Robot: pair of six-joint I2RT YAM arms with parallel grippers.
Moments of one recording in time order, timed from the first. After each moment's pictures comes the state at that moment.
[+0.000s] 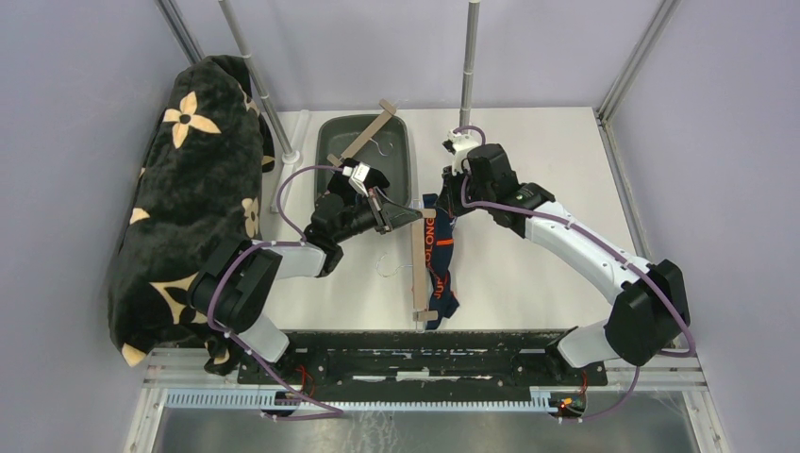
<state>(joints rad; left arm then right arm) -0.49 1.61 0.59 1.03 0.60 -1.02 0.58 1.43 1.17 -0.34 -0.14 0.22</state>
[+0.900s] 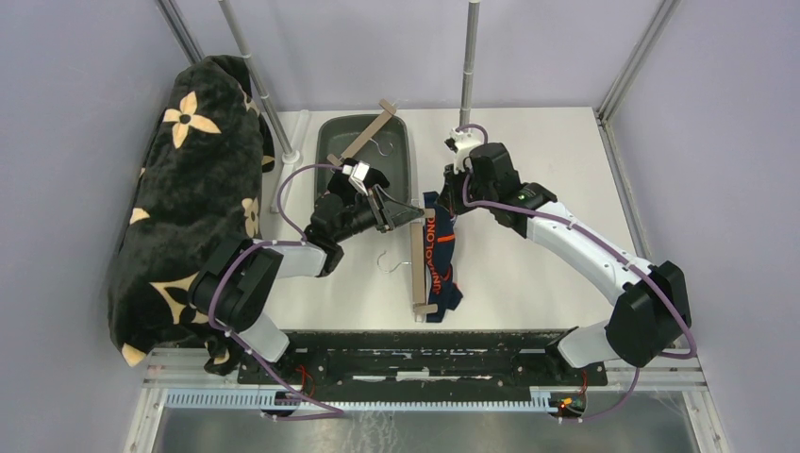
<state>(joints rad) -0.49 1.61 0.59 1.06 0.60 -1.01 0.57 1.43 1.17 -0.34 -0.14 0.22</state>
